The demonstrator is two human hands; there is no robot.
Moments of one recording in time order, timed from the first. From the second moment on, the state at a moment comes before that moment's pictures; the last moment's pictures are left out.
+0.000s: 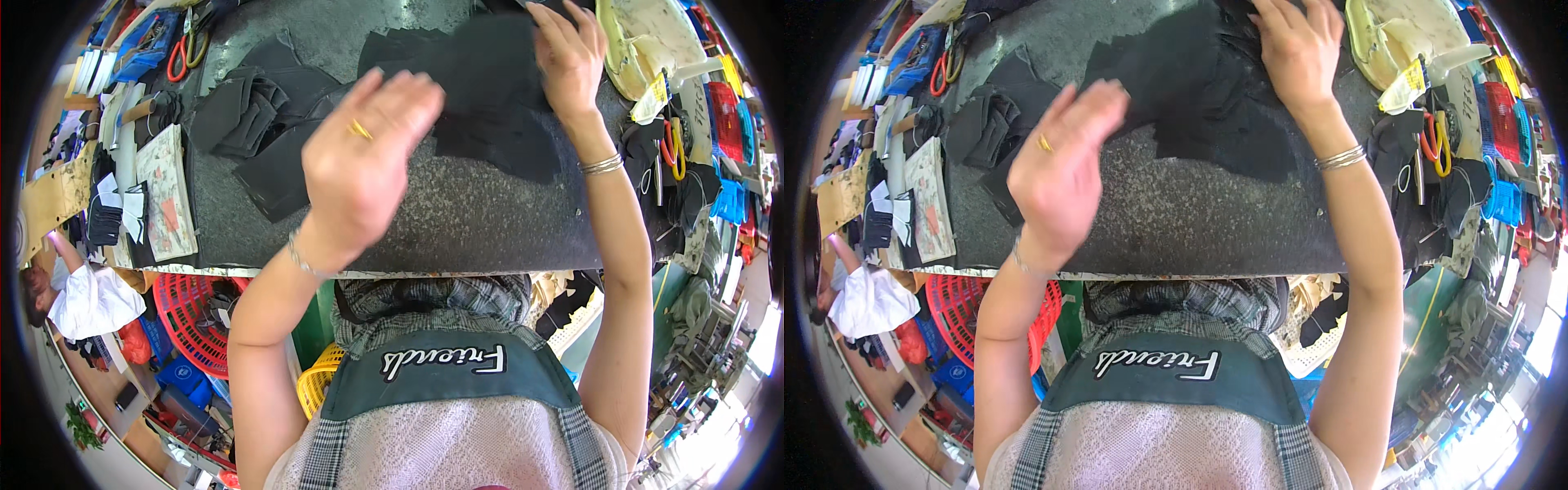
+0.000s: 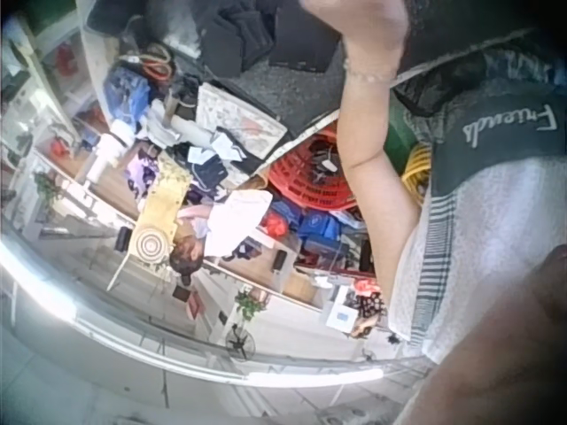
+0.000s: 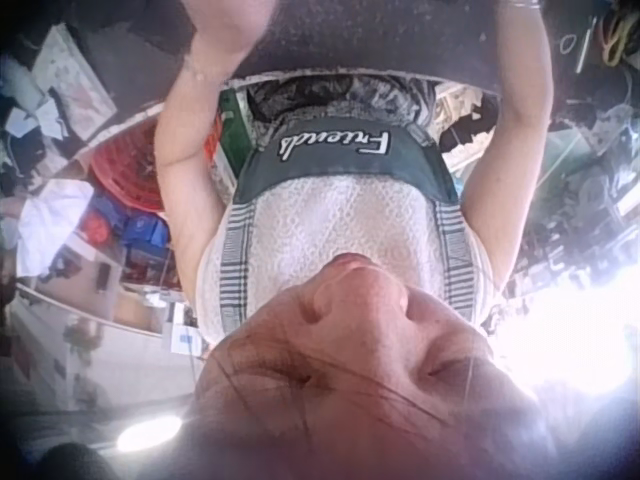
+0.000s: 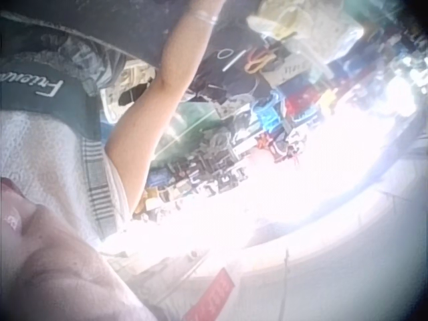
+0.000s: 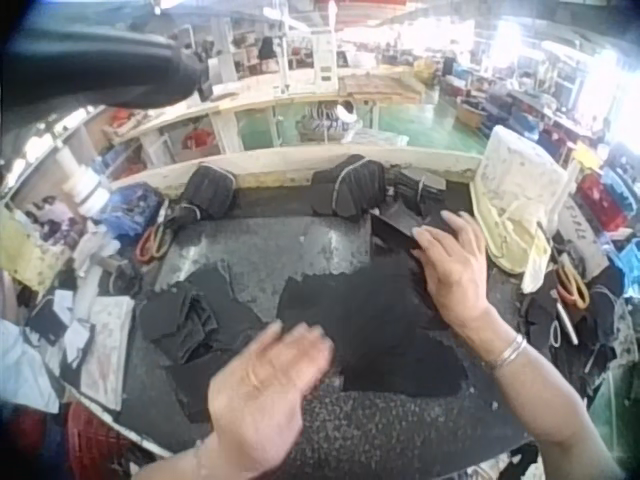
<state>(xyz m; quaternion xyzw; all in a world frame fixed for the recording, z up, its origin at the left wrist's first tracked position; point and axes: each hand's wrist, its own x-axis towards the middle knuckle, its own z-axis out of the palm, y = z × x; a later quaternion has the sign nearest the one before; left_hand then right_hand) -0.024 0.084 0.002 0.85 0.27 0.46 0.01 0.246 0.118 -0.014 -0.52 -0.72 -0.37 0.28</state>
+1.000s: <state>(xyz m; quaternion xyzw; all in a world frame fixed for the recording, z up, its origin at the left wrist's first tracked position) -0.057 0.028 0.022 0.92 0.23 0.31 0.10 0.245 -0.009 0.021 -0.57 -0.50 0.41 0.51</state>
